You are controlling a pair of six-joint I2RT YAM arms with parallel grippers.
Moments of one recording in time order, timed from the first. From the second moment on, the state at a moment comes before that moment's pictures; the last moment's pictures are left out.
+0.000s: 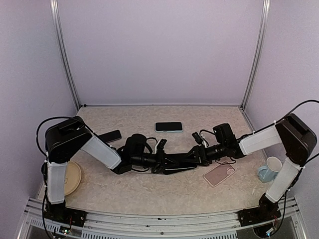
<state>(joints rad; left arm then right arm) -0.89 2.09 0.94 0.84 0.63 -1.17 0.52 1.69 0.71 0.22 -0.78 0.51</state>
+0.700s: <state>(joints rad) -0.89 2.07 0.94 0.91 0.69 -1.17 0.51 1.65 0.61 0.48 -0.98 0.61</state>
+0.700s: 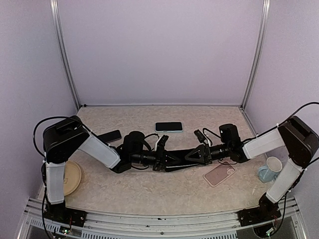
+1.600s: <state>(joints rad) -0.89 2.03 0.94 0.88 0.70 -1.16 0.50 1.65 0.60 0.59 -1.07 0.65</state>
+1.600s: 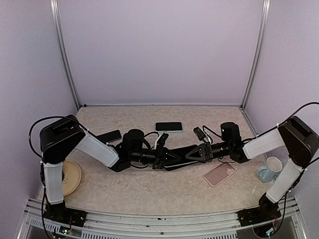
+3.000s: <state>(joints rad) -0.86 1.90 0.91 0.71 0.65 -1.03 0.48 1.64 0.59 0.62 -1.08 0.70</state>
